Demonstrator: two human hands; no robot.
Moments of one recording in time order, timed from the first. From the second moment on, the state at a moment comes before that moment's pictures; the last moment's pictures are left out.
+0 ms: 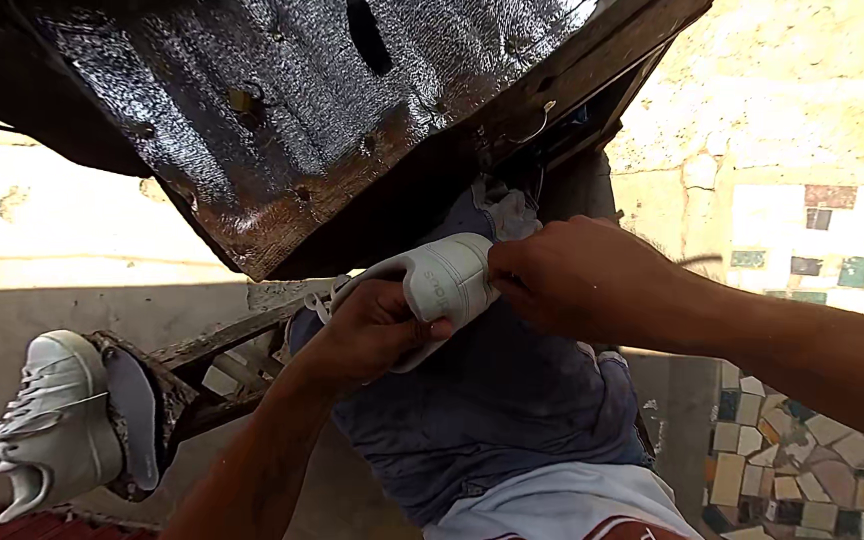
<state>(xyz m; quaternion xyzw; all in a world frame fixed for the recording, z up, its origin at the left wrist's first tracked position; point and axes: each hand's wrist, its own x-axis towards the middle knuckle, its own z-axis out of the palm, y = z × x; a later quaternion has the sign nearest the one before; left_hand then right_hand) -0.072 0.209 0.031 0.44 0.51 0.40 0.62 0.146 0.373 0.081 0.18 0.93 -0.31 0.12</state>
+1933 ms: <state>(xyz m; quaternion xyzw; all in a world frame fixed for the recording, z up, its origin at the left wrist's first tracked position) -0.057 0.227 0.032 0.54 0.59 0.40 0.45 0.144 0.317 0.027 0.25 0.93 -0.20 -0.16</state>
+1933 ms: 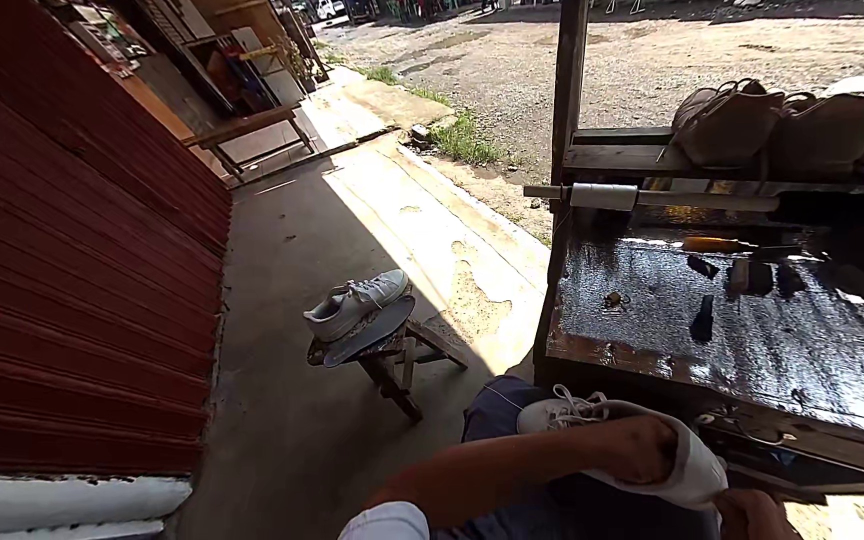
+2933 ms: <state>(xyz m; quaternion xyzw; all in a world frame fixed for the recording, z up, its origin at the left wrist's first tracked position) -0.059 0.225 0.025 0.52 0.63 0.39 0.43 0.229 0.324 -0.041 0.15 0.89 -0.38 -0.22</state>
